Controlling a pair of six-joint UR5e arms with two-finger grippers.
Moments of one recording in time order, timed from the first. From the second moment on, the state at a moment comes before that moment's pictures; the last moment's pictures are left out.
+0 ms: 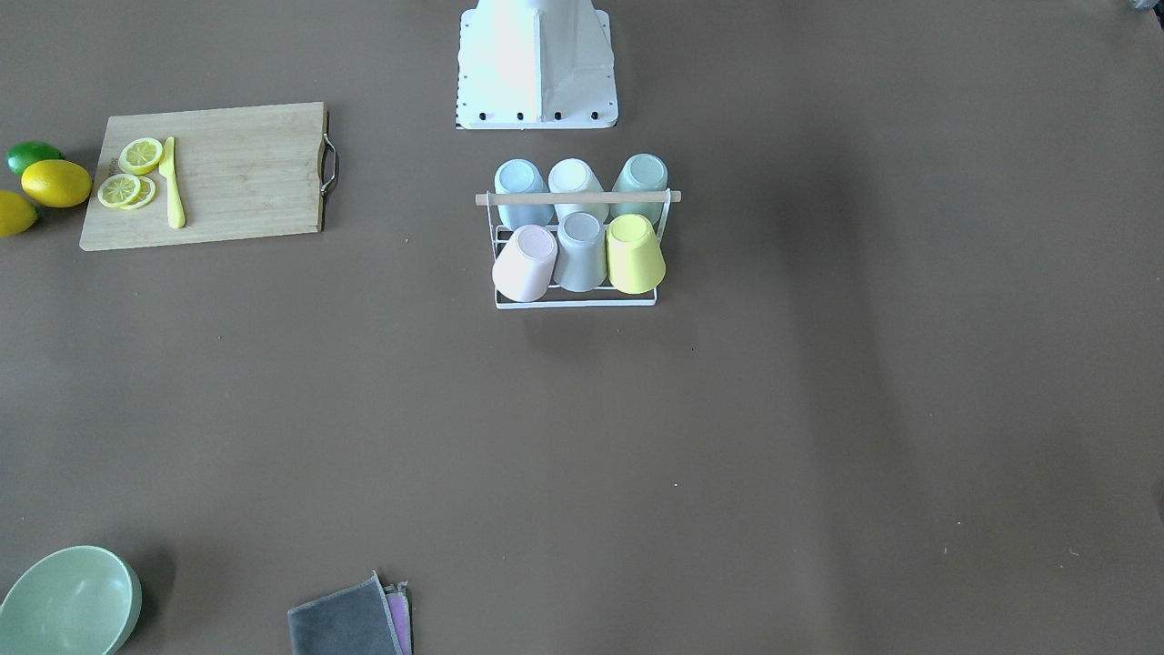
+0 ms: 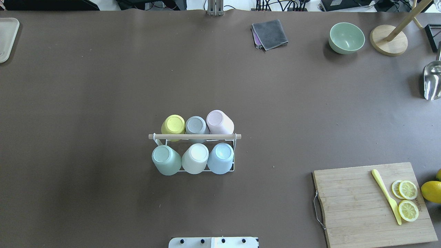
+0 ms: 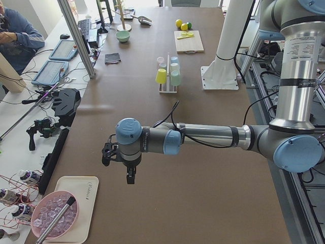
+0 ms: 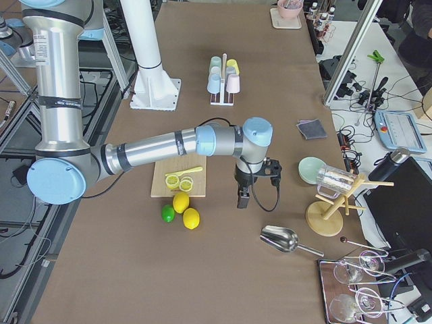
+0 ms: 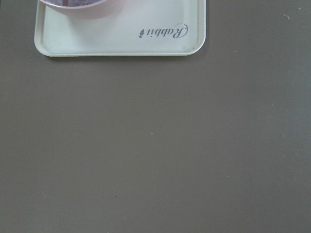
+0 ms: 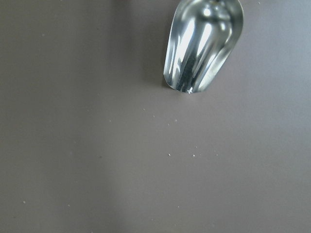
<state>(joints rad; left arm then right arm) -1.62 -1.59 -1.59 -1.63 -2.36 -0.10 1.46 -1.61 1.79 -1.74 2.26 0.10</state>
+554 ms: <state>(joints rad) -1.60 -1.61 -1.60 -1.51 -2.44 -0.09 1.53 -1.70 1.68 -1.49 2.34 0.08</state>
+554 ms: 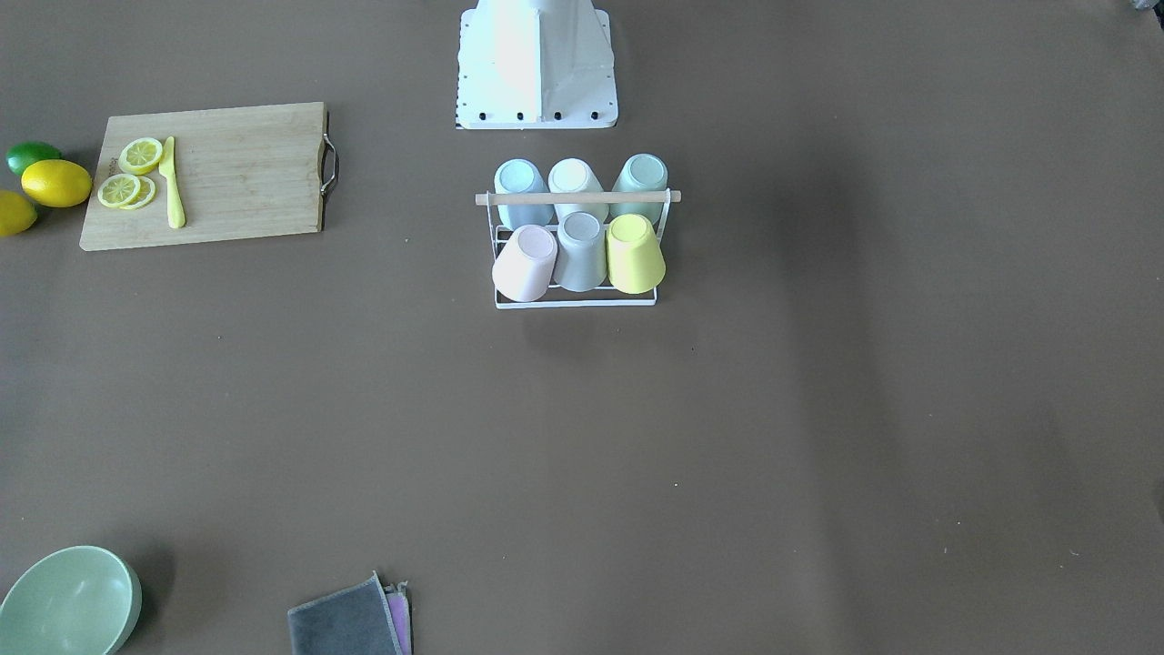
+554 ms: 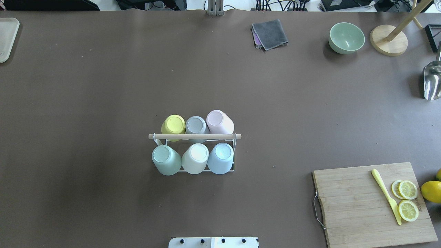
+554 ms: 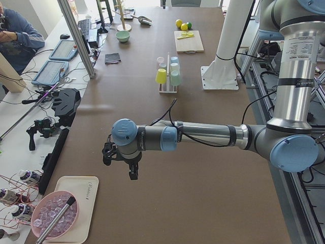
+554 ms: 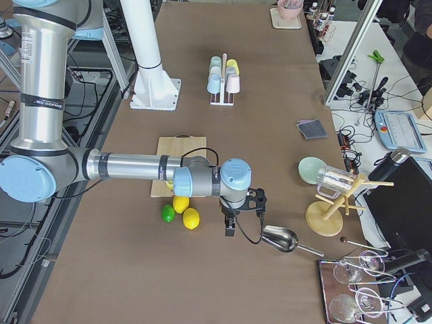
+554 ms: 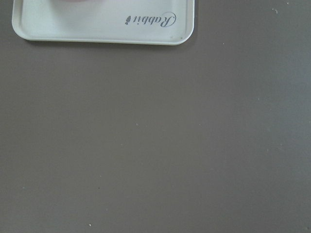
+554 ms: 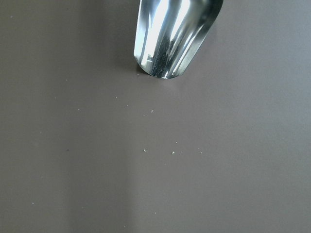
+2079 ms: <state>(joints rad) -1.45 -1.63 -1.65 -1.54 -2.29 0.19 1.61 -1.69 1.77 -1.66 2.34 0.08</state>
